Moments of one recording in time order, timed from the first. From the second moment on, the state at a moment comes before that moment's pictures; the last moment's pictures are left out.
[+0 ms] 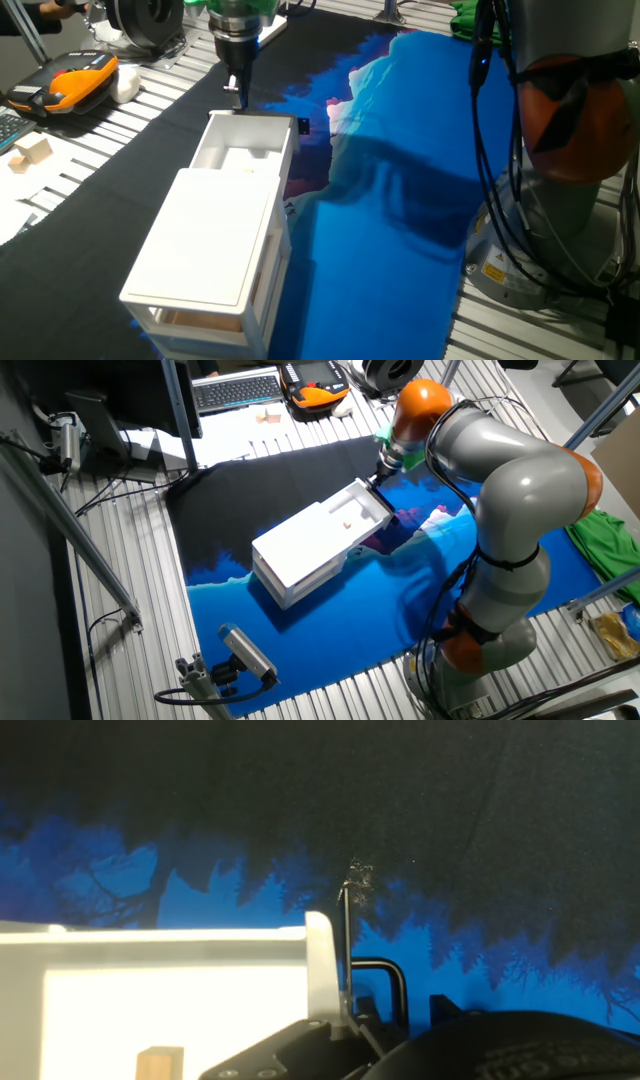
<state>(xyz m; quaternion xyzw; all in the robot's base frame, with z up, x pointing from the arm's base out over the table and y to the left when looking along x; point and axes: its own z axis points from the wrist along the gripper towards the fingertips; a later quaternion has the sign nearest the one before) 0.562 0.008 0.185 -0.18 0.98 0.03 0.05</state>
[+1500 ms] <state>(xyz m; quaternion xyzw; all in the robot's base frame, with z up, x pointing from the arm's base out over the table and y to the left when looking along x) 0.533 -0.004 0.233 -0.19 0.98 0.02 0.02</state>
